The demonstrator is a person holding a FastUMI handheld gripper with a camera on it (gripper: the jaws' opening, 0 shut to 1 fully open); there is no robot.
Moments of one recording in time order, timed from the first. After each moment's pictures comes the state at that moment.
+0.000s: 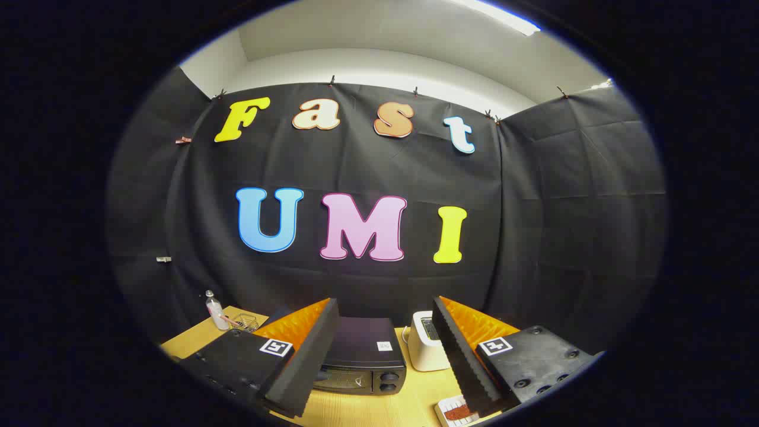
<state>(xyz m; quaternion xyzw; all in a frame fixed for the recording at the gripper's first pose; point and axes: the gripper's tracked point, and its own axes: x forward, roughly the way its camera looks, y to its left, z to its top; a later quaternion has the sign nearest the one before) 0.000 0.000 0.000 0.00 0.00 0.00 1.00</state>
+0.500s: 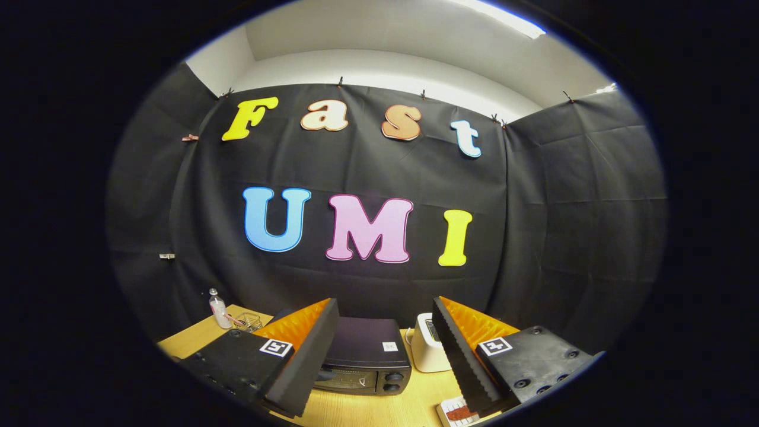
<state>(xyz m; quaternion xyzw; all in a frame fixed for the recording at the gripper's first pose) -0.004 0.012 -0.001 -0.01 0.00 0.01 1.00</state>
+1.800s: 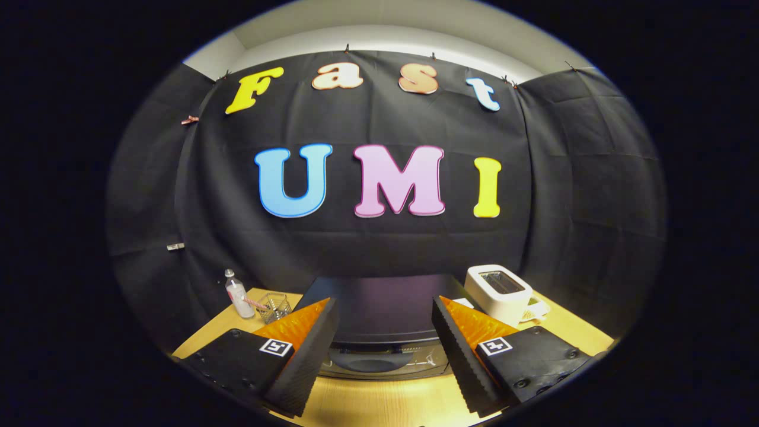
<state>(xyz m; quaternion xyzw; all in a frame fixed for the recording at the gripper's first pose) 0.045 0.136 -0.142 0.04 0.11 0.04 0.99</state>
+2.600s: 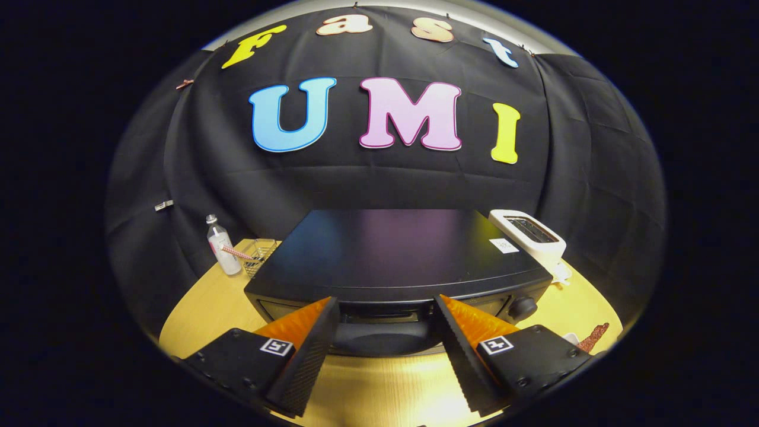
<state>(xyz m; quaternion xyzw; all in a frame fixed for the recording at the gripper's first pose) 0.064 0.159 -0.236 0.01 0.22 0.05 0.97</state>
